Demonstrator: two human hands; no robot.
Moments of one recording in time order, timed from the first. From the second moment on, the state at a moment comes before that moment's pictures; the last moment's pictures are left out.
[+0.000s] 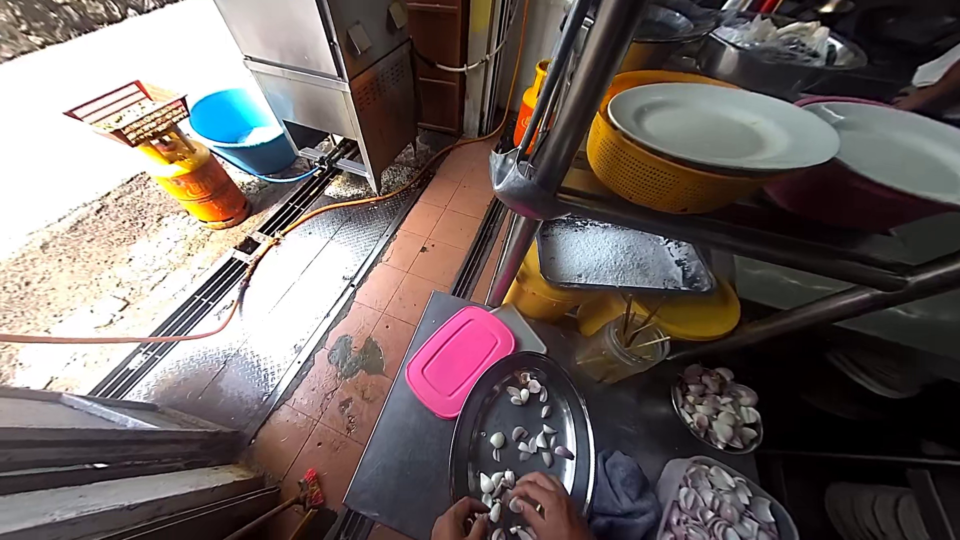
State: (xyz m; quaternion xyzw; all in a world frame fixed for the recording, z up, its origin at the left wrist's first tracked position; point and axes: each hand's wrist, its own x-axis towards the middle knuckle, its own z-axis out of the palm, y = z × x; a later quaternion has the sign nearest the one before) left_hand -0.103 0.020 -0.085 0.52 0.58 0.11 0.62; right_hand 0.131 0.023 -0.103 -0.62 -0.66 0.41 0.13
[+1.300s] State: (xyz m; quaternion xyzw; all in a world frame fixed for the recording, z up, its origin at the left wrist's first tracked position) left_hand -0.065 0.028 -0.056 0.25 0.61 0.35 0.66; right_hand 0.061 0.005 -0.027 -0.66 -0.57 0.43 0.23
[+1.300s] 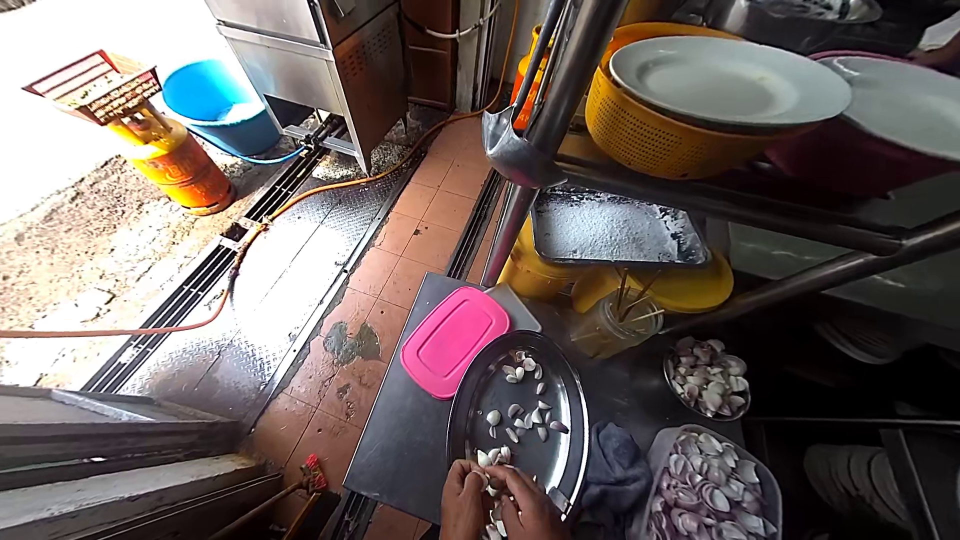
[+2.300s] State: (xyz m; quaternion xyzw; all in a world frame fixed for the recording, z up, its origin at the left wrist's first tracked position) left_hand -0.072 0.068 0.008 0.48 0.37 0.28 0.74; right_hand 0.109 0.015 0.045 -0.64 -0.57 0.40 0.33
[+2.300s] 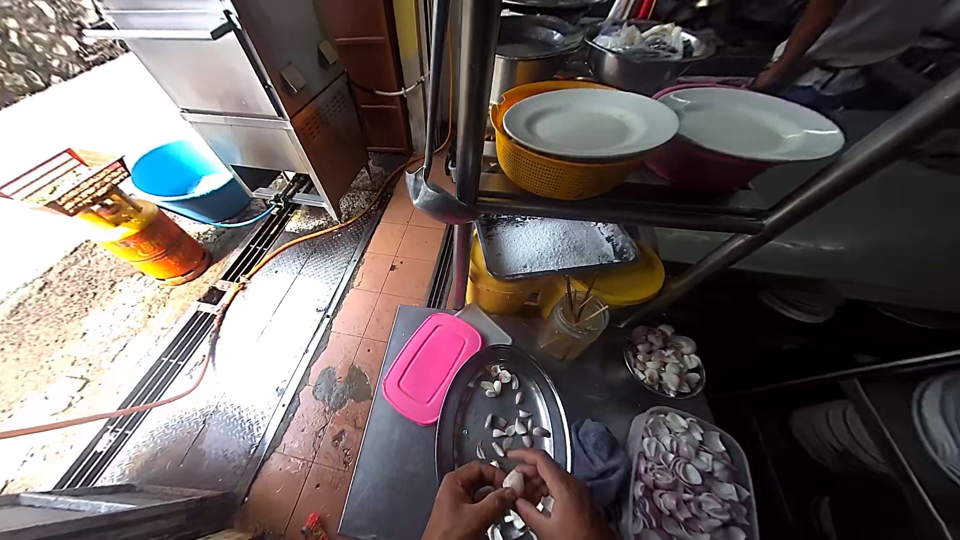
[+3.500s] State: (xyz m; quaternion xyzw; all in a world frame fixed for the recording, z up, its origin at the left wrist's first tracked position) left_hand 0.015 0.000 0.038 0.55 0.44 0.24 0.67; right_hand 0.164 -0.056 0.042 -0.67 -0.67 0.06 0.31
